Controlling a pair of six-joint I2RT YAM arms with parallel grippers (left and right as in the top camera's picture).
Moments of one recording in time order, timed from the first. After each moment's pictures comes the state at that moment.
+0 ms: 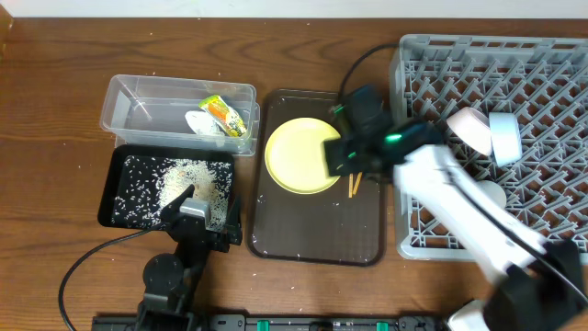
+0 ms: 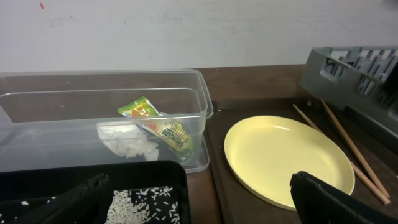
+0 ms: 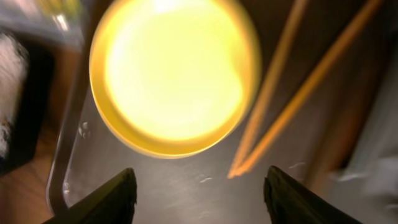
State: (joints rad) left arm -0.18 0.04 0.03 -0.13 0.08 -0.07; right arm 0.58 1.66 1.31 -0.83 -0.05 0.41
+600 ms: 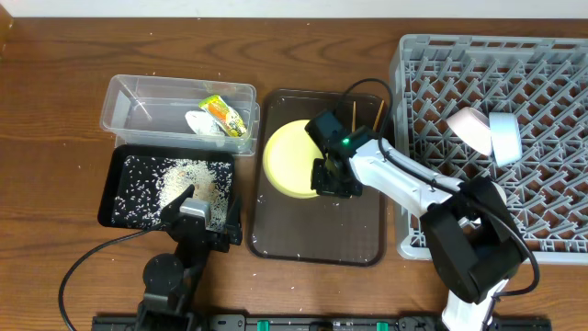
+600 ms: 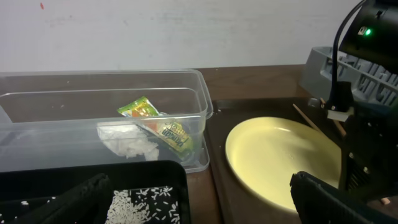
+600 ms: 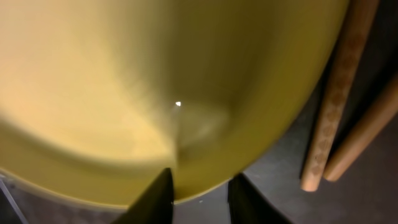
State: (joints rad) left arm -0.18 0.04 0.03 -0.13 0.08 -0.07; right arm 0.63 1.94 1.28 -0.78 -0.11 0.77
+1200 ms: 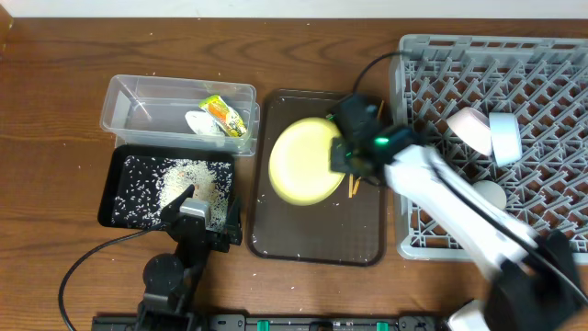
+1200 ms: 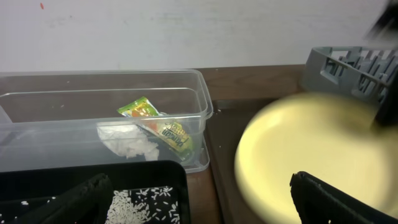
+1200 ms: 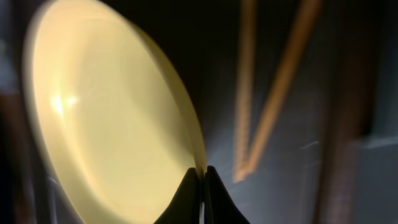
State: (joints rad) left arm -0.18 0.04 0.03 -0.13 0.08 -0.07; right arm 0.57 1.64 1.27 -0.78 0.11 0.66
